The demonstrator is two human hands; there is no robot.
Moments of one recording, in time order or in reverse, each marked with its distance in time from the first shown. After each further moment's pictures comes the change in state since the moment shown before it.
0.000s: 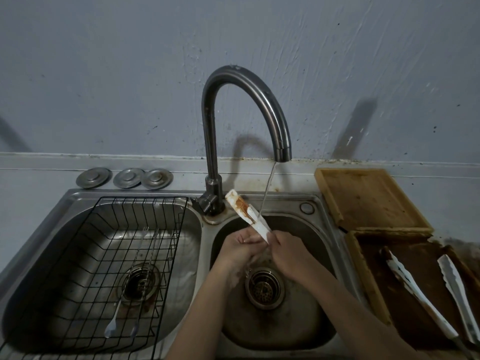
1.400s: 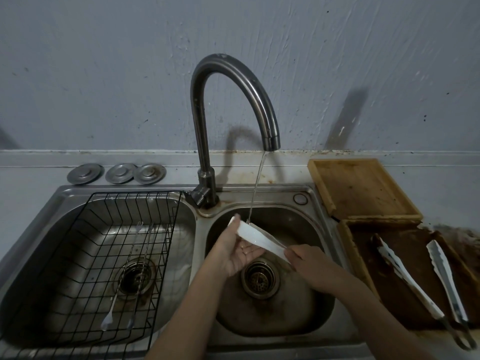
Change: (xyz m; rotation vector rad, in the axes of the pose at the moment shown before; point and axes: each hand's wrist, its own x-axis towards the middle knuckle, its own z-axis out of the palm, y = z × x) left_hand 0.014 -0.005 -0.005 -0.323 0.219 -0.372; right_hand -0.035 0.046 -0.028 -0.085 -0.143 -0.002
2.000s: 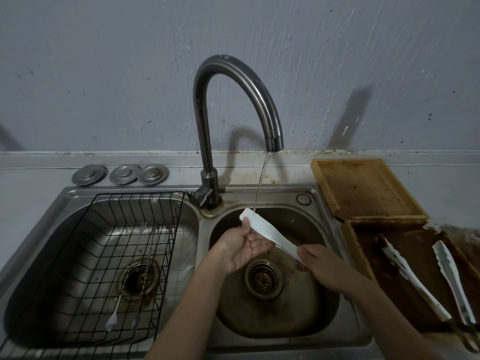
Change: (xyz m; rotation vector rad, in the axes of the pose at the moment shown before) left_hand -0.008 0.009 0.011 0.127 -0.138 -0.001; right_hand -0.001 0.012 -0.008 0.125 -0.022 0.008
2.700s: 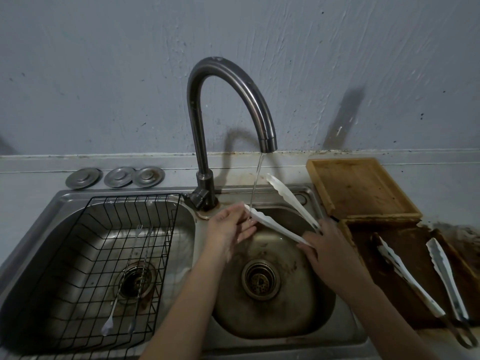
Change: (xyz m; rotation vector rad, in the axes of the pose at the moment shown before) left_hand 0.007 0.014 0.004 0.045 0.185 0.379; right_hand -0.009 0.004 -0.009 -0.573 0.477 -0.242
